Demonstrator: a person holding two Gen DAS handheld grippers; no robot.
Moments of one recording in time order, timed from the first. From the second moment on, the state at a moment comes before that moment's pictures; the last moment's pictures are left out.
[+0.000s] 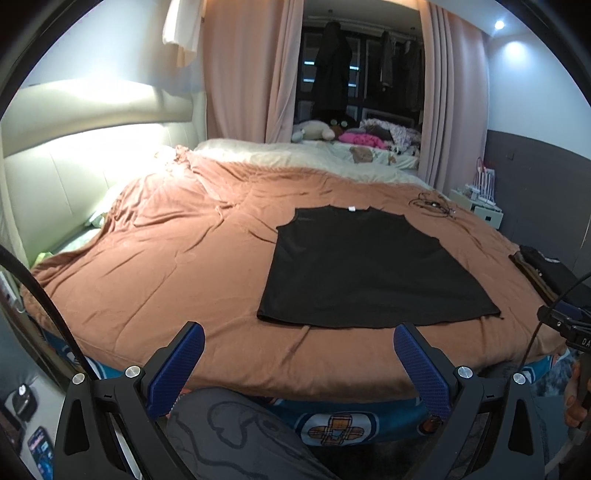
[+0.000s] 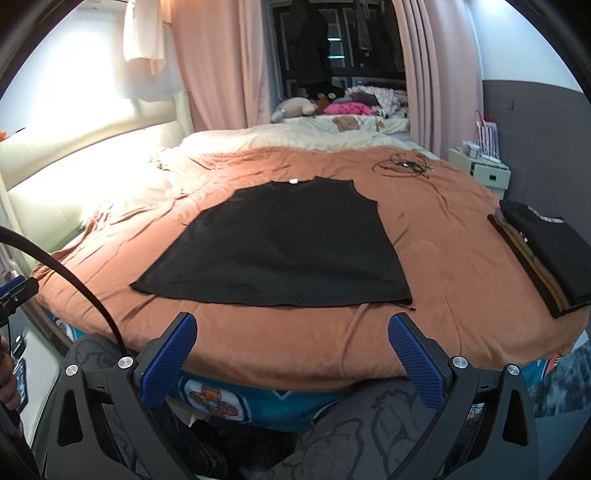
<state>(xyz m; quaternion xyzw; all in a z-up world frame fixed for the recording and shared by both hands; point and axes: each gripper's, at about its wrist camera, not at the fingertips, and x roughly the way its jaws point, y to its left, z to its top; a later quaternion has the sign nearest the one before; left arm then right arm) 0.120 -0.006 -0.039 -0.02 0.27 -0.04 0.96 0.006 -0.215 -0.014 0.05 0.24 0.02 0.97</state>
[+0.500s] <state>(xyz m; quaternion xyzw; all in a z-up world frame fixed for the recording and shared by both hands) 0.220 0.000 -0.090 -0.02 0.36 -0.05 0.93 0.086 -0.231 -0.018 0.09 0.30 -0.03 0.95</state>
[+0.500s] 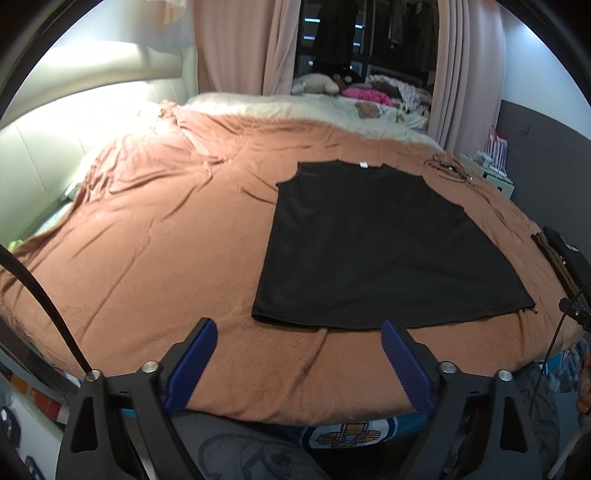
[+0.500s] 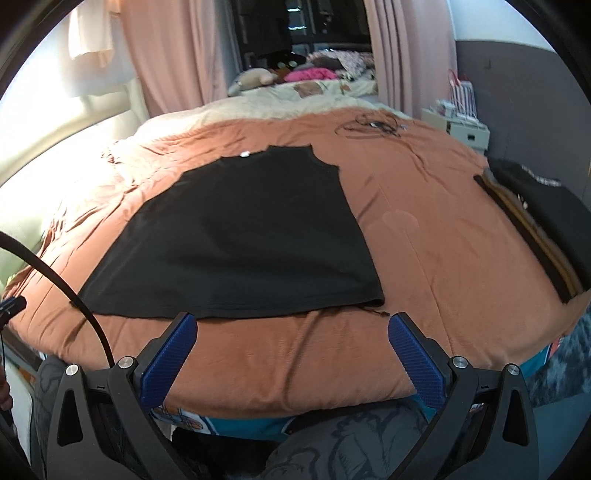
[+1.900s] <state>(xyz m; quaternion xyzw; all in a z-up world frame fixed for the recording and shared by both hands) 0.321 0.048 -0.164 -0.13 0.50 -0.02 0.86 0.190 -0.289 -0.031 0.33 0.37 -0.05 0.87</state>
